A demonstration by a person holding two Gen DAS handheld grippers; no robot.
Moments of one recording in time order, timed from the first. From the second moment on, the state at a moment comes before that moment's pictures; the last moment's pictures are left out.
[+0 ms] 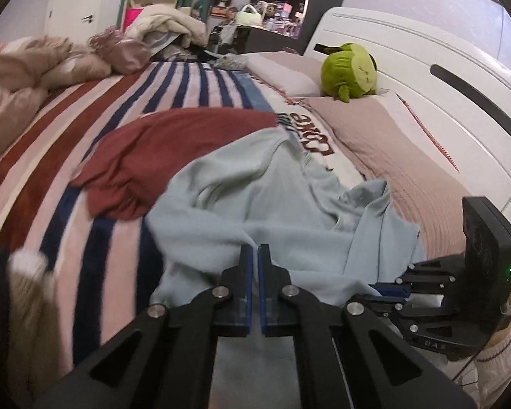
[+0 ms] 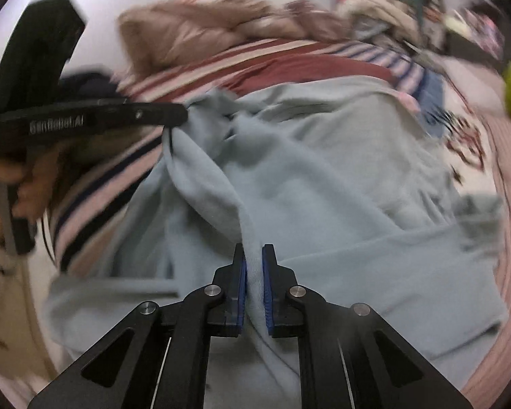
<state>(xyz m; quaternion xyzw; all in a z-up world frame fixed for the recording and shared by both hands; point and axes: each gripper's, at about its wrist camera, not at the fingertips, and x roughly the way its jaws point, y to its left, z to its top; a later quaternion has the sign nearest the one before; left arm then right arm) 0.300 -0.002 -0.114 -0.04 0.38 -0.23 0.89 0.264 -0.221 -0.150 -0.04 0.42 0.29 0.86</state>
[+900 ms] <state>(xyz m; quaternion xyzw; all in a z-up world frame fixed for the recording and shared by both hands) 0.187 0.023 -0.187 -0.03 0.45 -0.21 0.87 0.127 -0.309 -0.176 -0.09 0.44 0.18 0.87</state>
